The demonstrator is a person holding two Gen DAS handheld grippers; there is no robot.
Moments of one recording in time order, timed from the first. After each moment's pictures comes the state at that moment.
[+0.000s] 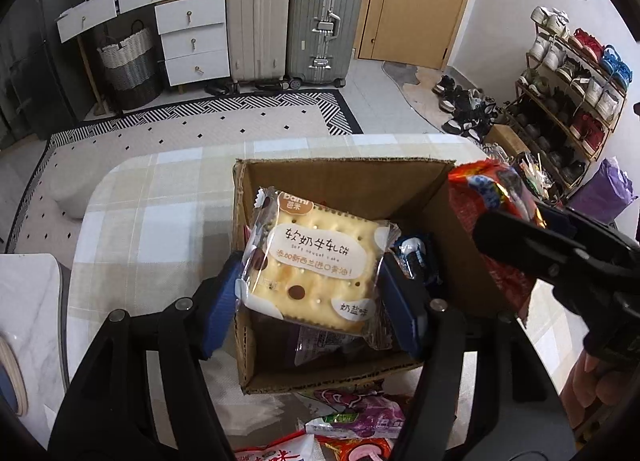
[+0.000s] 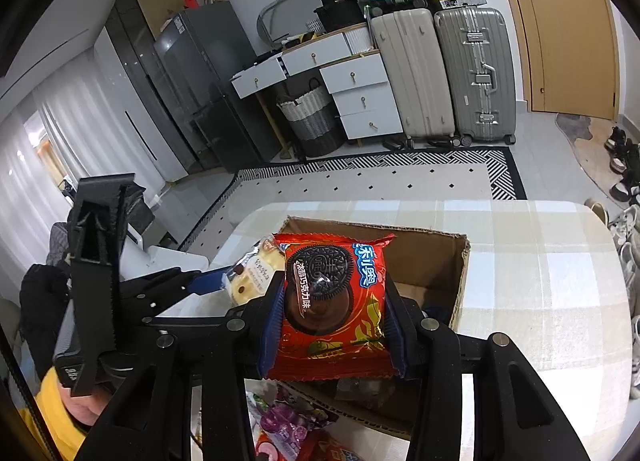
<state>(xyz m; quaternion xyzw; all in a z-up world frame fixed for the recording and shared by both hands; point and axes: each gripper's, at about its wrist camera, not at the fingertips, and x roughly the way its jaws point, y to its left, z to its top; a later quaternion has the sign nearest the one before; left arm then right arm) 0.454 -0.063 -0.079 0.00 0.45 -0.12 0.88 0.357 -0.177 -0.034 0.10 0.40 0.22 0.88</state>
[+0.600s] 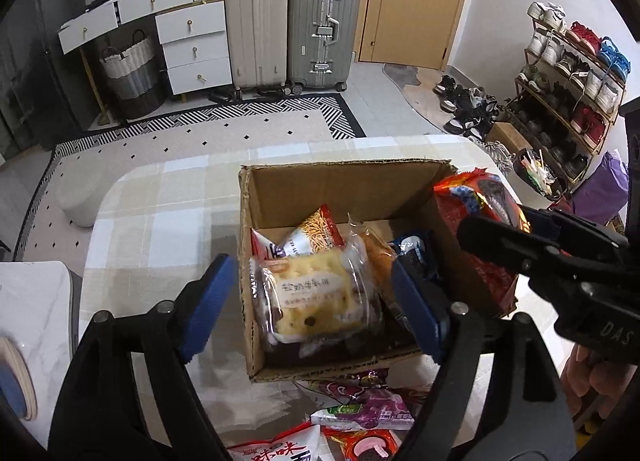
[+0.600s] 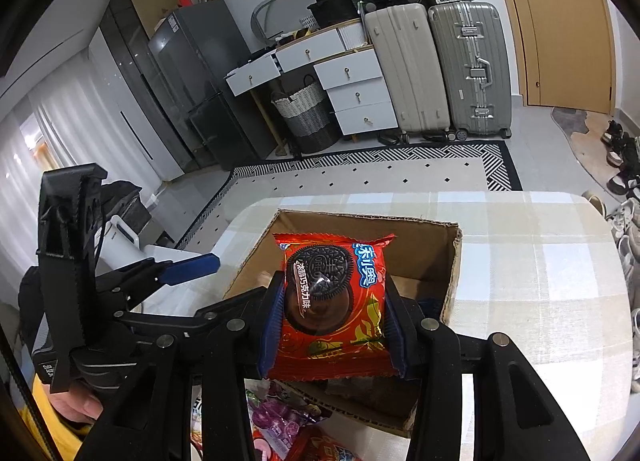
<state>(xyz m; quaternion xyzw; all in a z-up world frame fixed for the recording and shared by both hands) 0.423 -0.064 -0.073 0.02 0.44 -0.11 0.89 0.356 -0.181 -0.040 0.10 0.40 0.21 0.88</state>
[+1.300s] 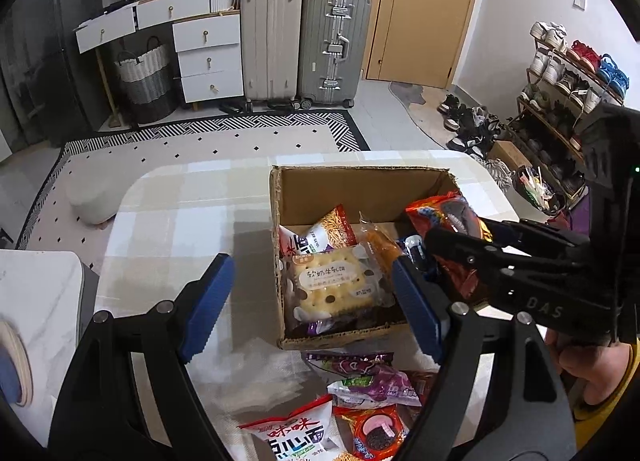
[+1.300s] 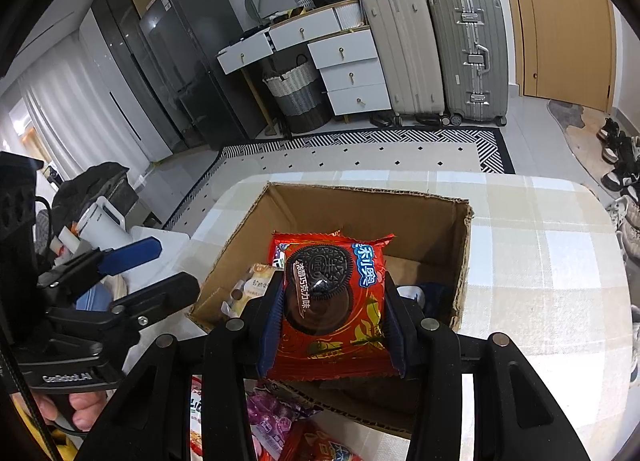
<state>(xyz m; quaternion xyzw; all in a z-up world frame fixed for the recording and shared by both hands) 0.368 -0.027 -0.037 0.00 0.41 -0.10 0.91 0.362 -0.162 -0.057 0.07 0.44 0.20 0.87</state>
